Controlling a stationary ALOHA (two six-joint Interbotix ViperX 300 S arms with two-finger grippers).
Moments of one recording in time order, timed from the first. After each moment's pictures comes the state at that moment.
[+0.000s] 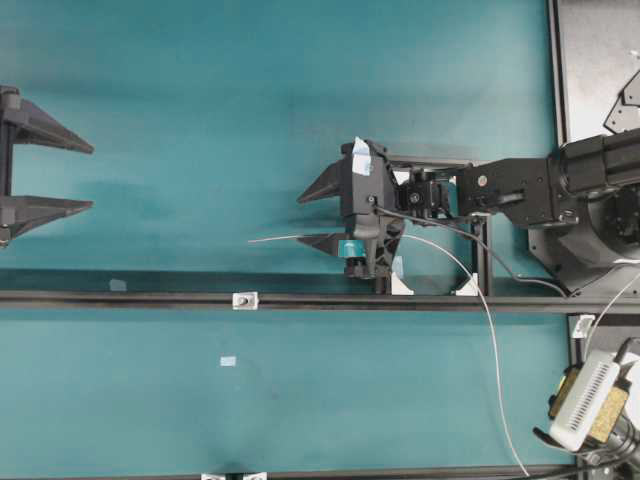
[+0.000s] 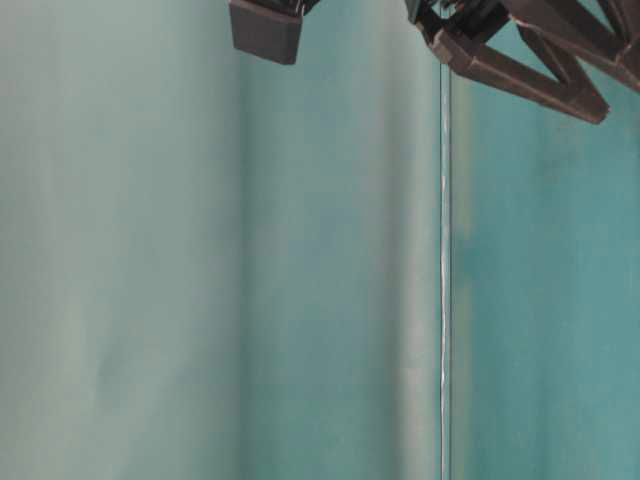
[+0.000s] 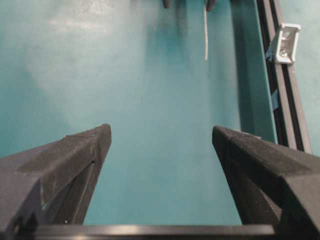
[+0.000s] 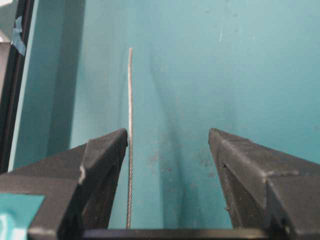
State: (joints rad) left arm 0.02 -0.51 1.27 -0.04 -0.41 -0.04; right arm 0.03 0.03 0.94 0.01 -0.32 0.18
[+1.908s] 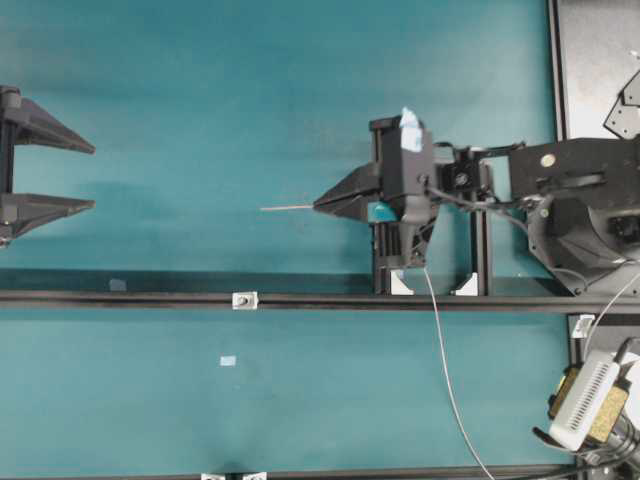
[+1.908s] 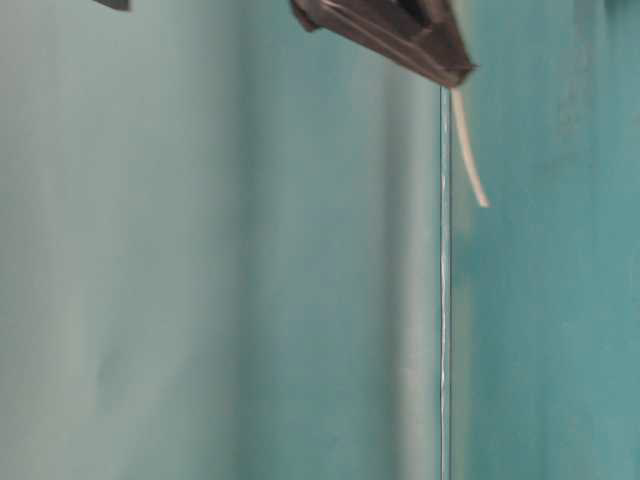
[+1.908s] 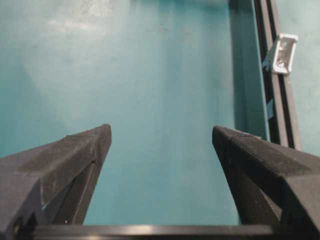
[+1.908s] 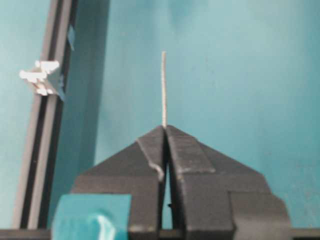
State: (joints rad) left arm 0.02 -0.50 1.26 -0.04 -0.41 -0.10; right arm 0.02 -0.30 0.94 0.01 -0.08 0.17
